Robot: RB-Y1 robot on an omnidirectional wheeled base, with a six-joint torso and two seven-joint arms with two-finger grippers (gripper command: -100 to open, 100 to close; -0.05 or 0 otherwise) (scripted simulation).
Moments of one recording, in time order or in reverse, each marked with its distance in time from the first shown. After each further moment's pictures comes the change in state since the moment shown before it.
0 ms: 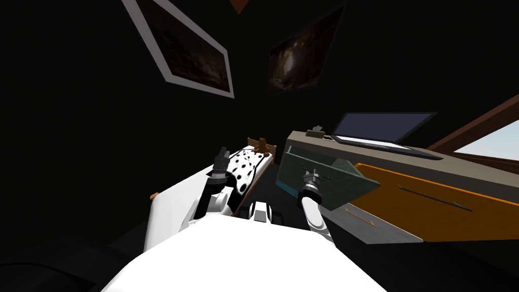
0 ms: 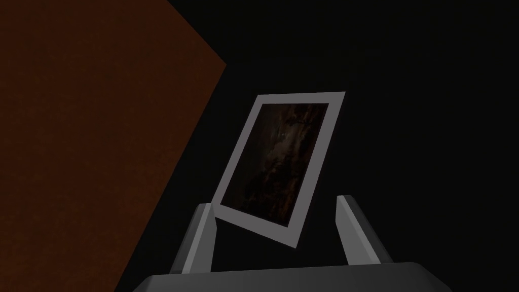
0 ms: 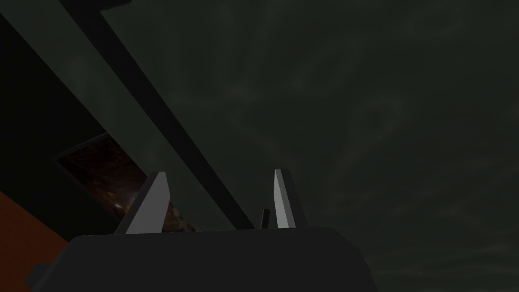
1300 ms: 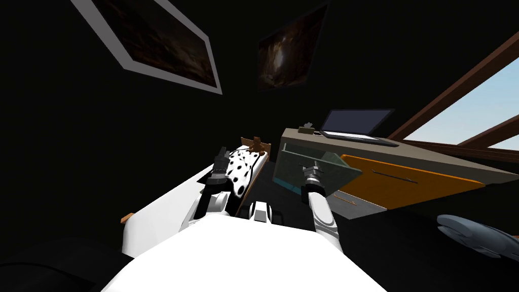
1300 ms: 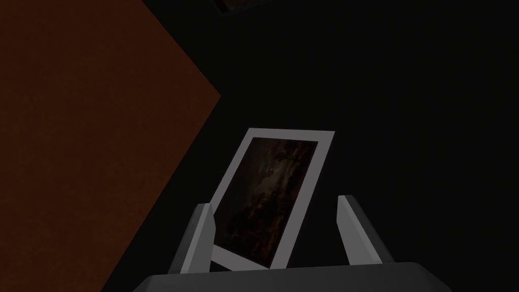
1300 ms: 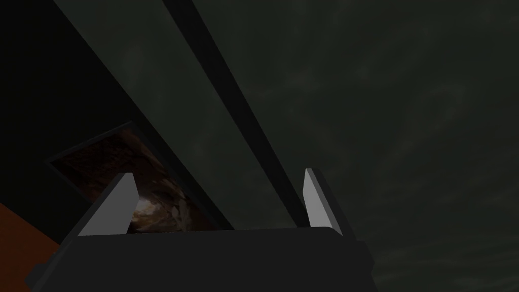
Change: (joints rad) left arm 0.000 0.000 0.000 0.000 0.000 0.000 0.000; right arm -0.057 0.069 -0.149 -0.142 -0.155 -0.338 0.202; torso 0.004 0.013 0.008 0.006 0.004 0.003
